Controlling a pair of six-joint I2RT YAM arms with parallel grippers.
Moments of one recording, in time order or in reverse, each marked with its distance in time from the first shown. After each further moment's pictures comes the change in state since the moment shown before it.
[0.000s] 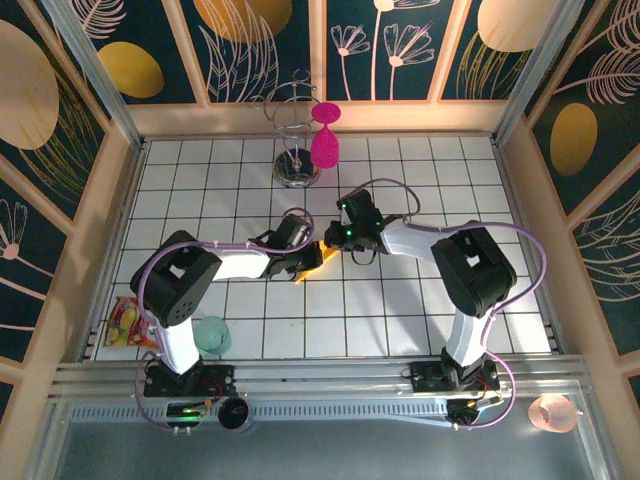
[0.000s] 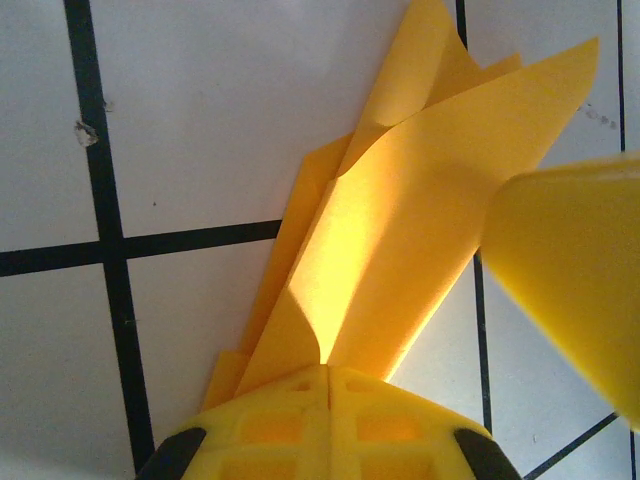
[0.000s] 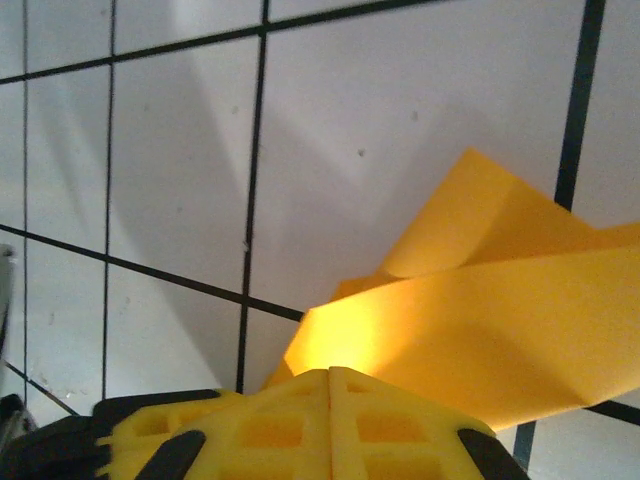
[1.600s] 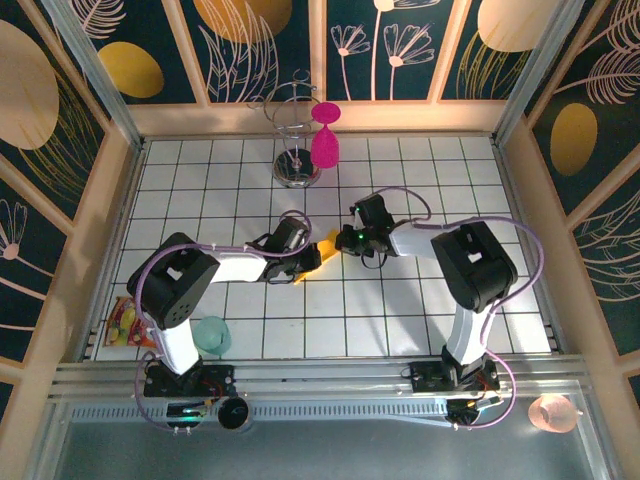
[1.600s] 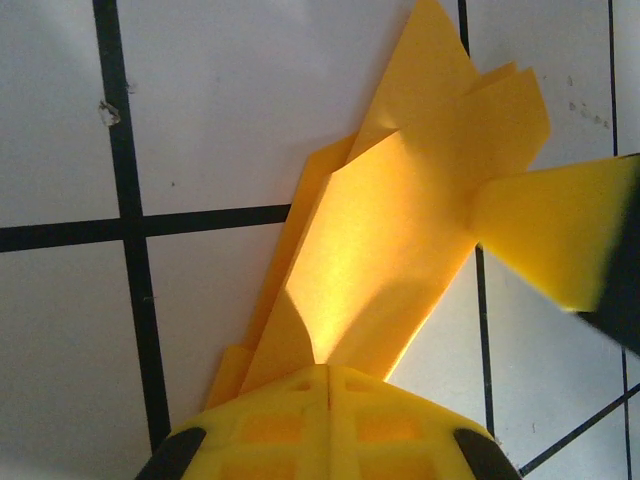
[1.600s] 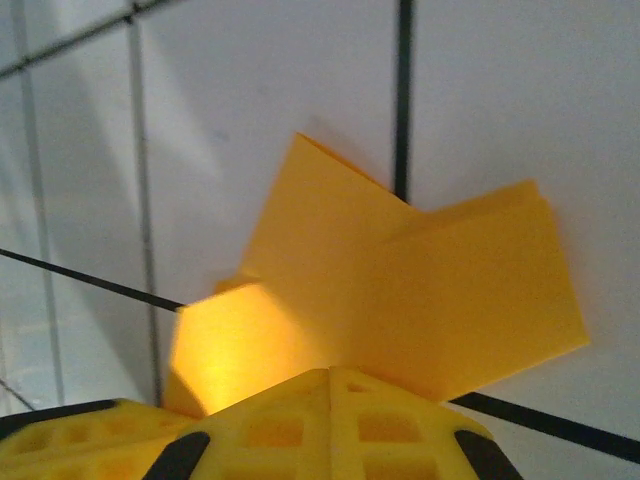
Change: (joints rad) left arm 0.000 -0.024 -0.046 0.049 0.002 -0.007; right arm -0.083 0.035 -0.084 0.072 -0.087 0.022
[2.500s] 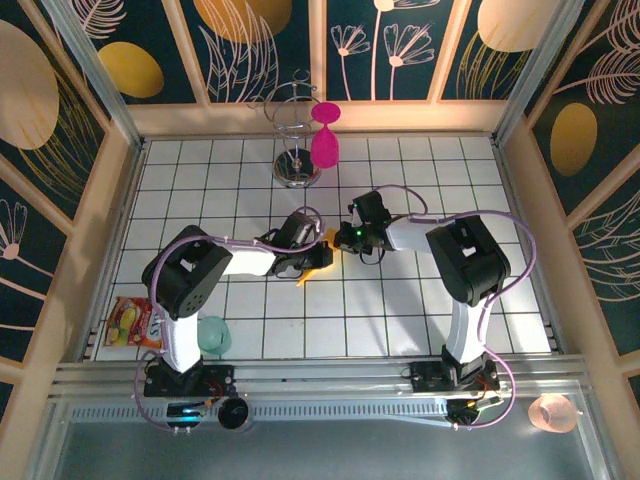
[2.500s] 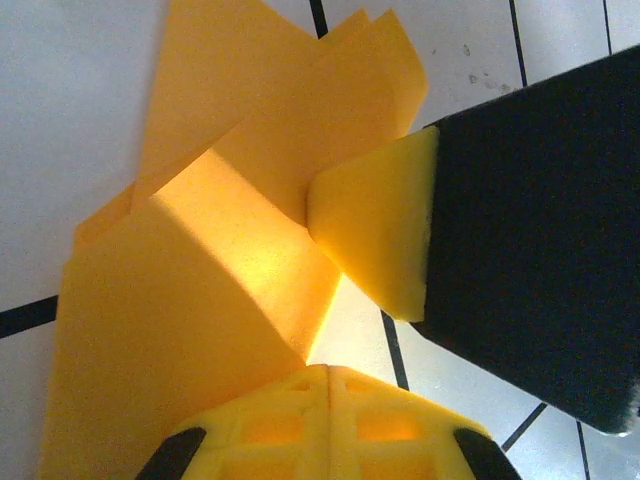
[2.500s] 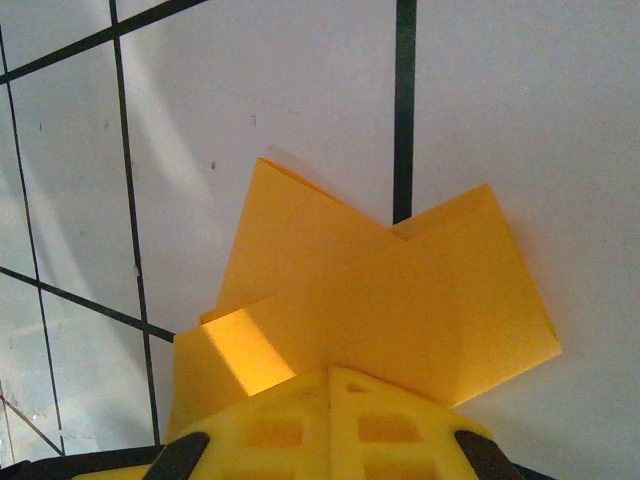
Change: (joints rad) left arm 0.000 0.100 0.086 0.058 0.133 0.088; right arm -0.011 0.044 0.064 -0.043 -0.013 -0.008
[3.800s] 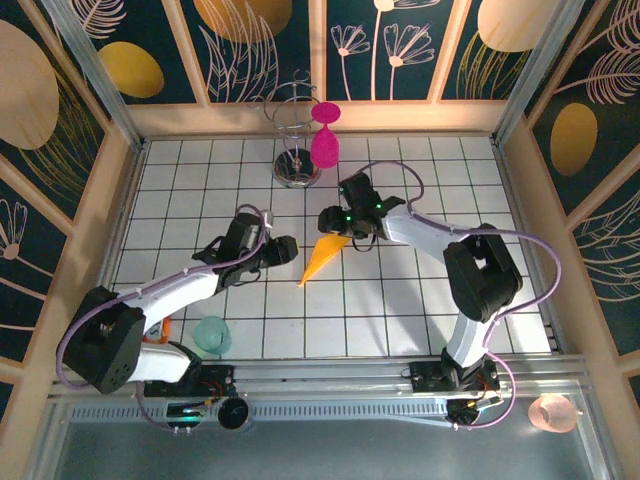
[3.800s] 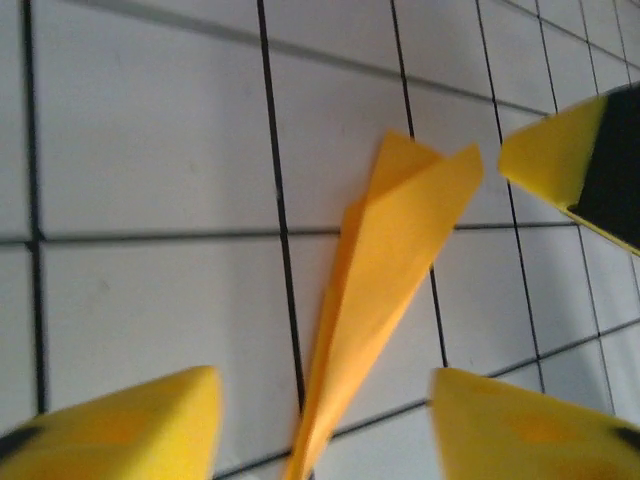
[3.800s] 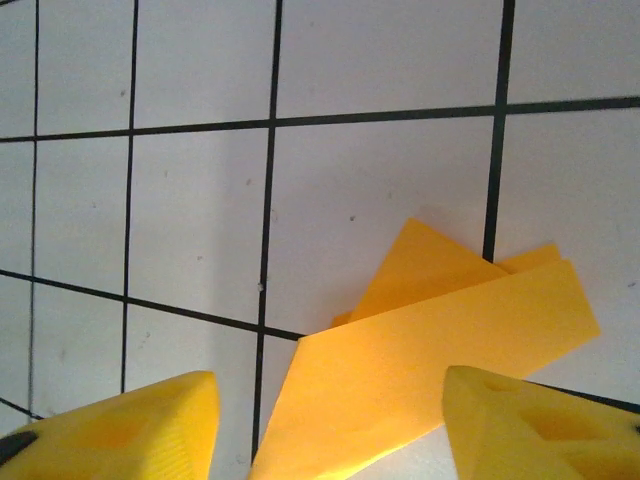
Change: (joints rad) left arm 0.142 -0.575 -0.252 -0.219 -0.171 0.008; right arm 0.114 -0.127 0.208 -0.301 0.260 -0.021
